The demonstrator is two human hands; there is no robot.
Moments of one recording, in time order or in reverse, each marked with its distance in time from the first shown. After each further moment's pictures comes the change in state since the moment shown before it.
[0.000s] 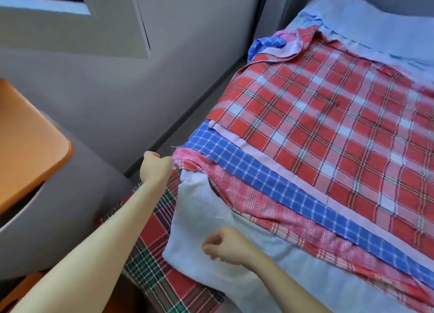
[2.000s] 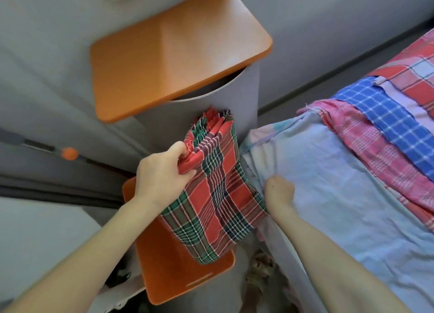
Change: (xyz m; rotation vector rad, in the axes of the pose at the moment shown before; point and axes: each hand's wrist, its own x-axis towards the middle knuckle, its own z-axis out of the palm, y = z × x) left_hand -0.149 -0.229 -0.263 0.629 0.279 0.424; right_hand 0.098 -0.026 0.209 -0.947 0.449 -0.213
